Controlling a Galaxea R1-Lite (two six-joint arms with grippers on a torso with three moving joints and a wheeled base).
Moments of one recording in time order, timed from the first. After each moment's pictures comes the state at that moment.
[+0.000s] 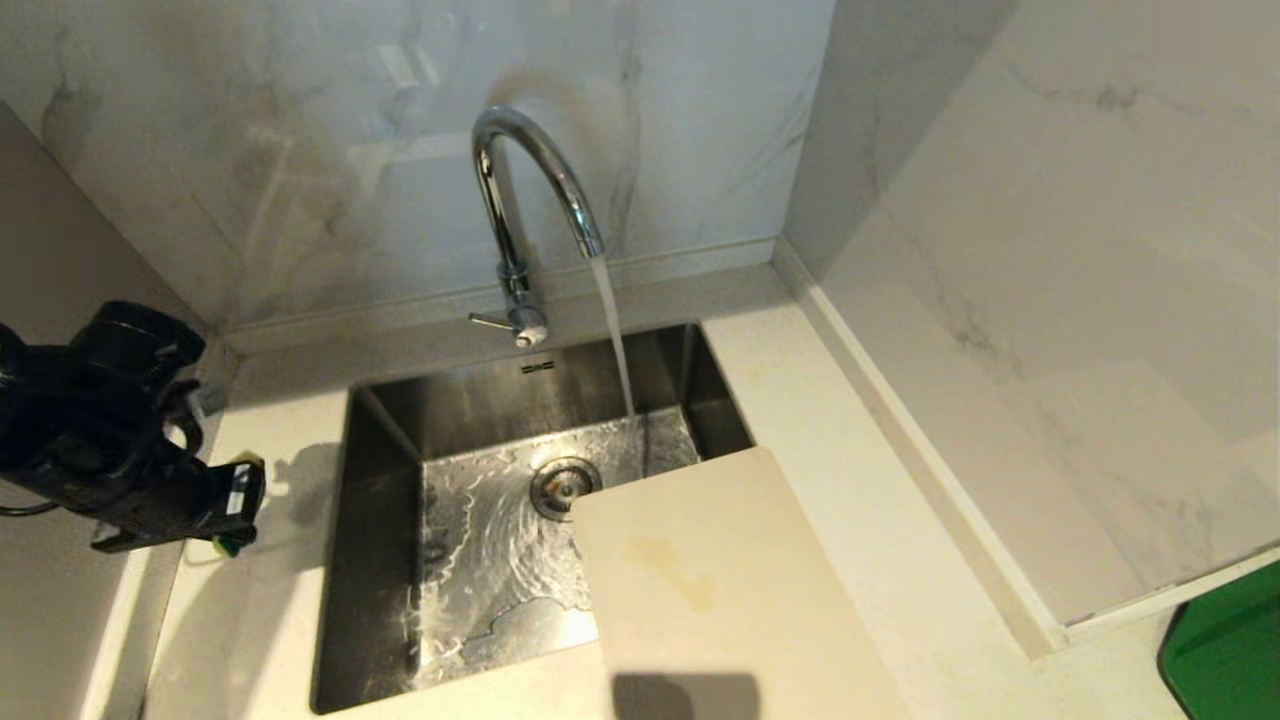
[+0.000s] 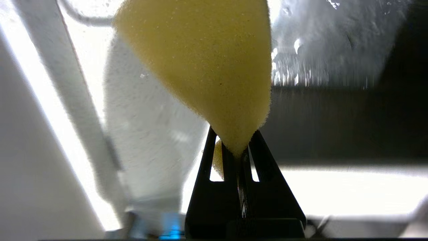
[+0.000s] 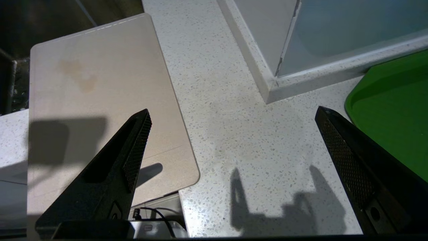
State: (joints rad) left arm -0.05 1.73 -1.19 0.53 0.04 -0.24; right arm 0.01 0.00 0.00 0.00 -0.01 0.06
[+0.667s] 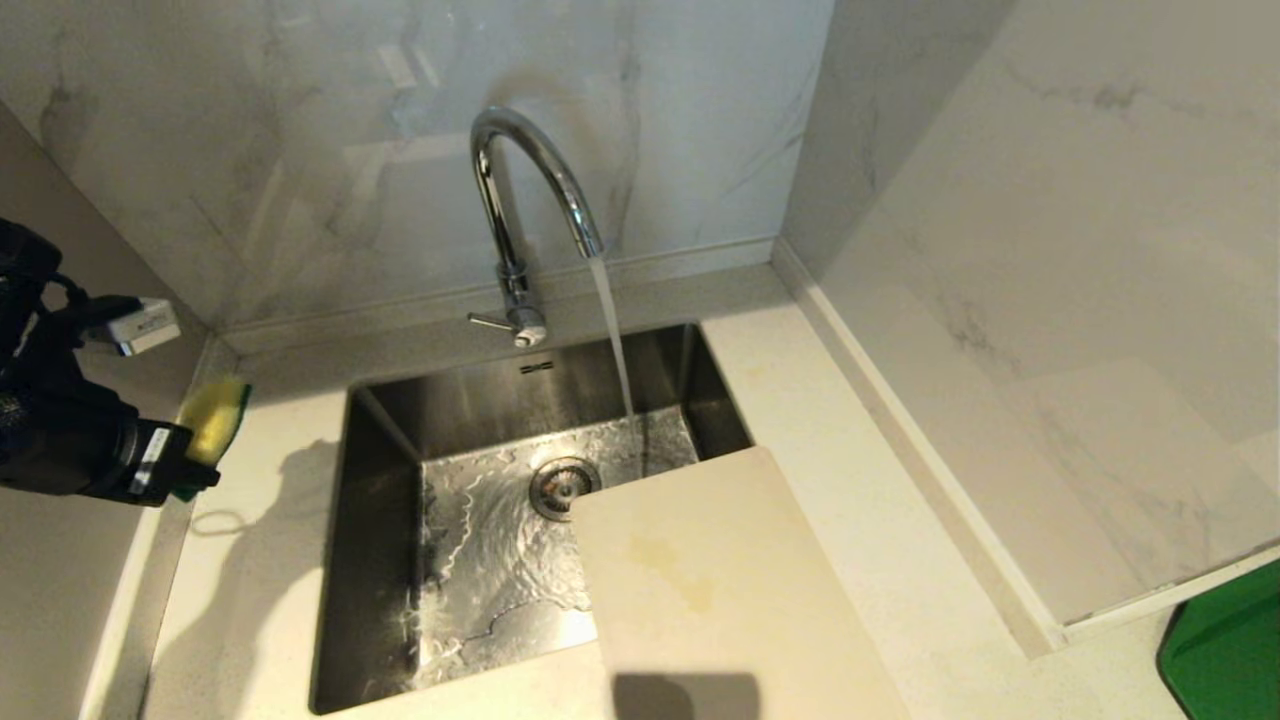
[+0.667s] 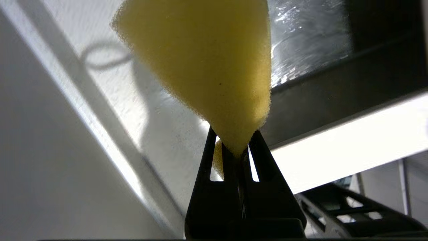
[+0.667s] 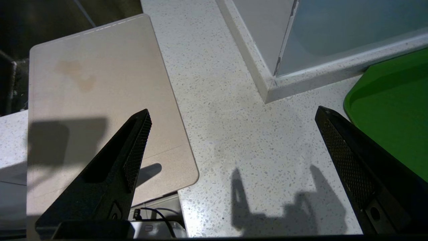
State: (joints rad) left arm -0.06 1.50 -1.21 0.54 -0.05 0.10; right arm 0.01 0.00 0.00 0.00 -0.01 0.06
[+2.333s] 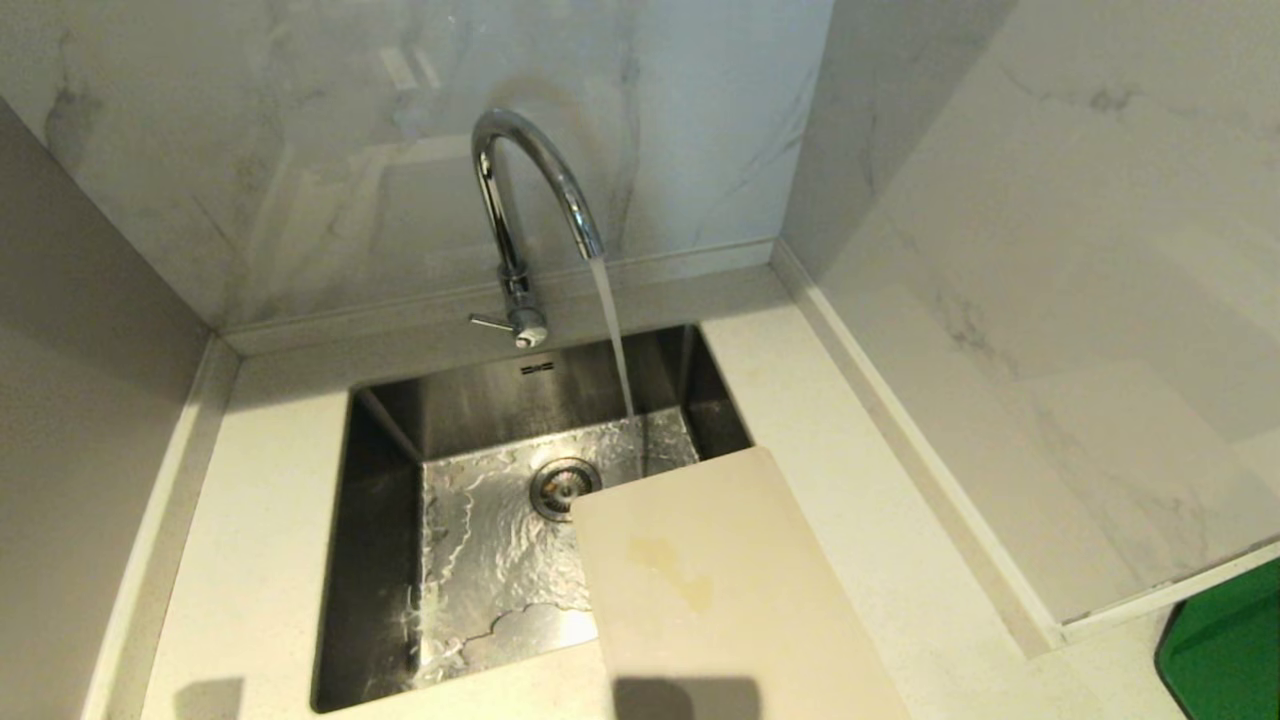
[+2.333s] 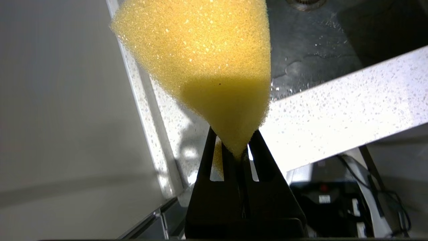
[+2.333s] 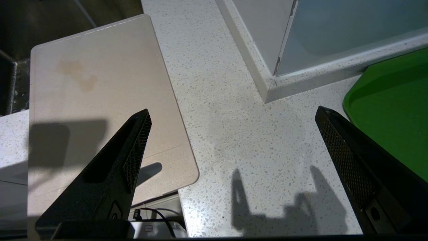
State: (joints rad) left arm 0.05 0.43 -0.10 0.00 -0.05 0.13; right arm 0.01 0.00 0.00 0.00 -0.01 0.06
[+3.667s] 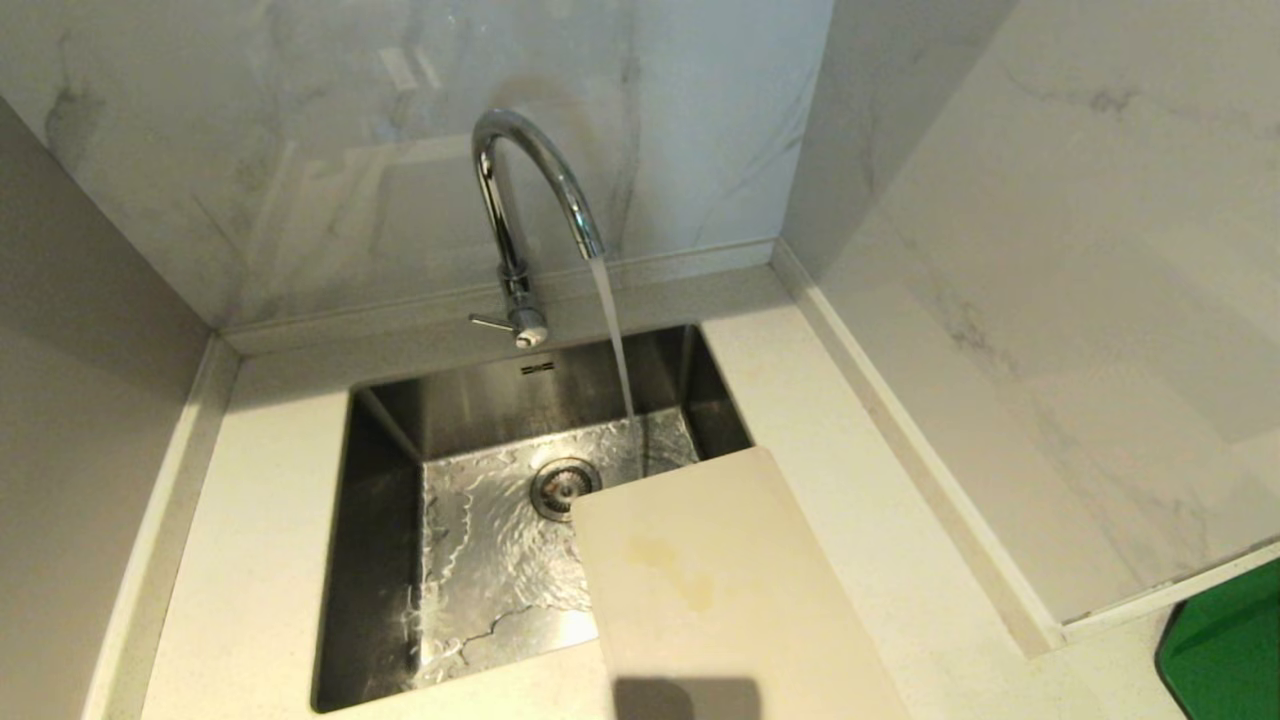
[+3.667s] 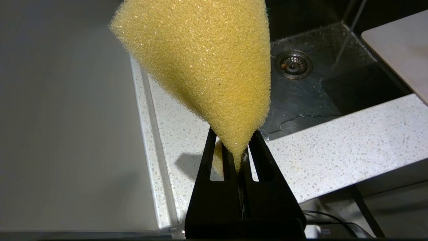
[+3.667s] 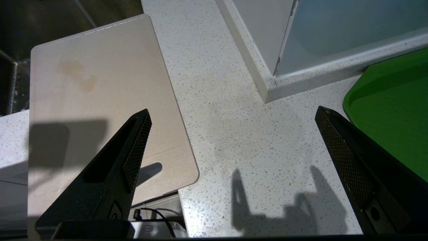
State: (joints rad) left arm 0.02 0.00 0.00 0.00 -0.04 0.08; right arm 0.01 0.00 0.00 0.00 -0.01 0.06
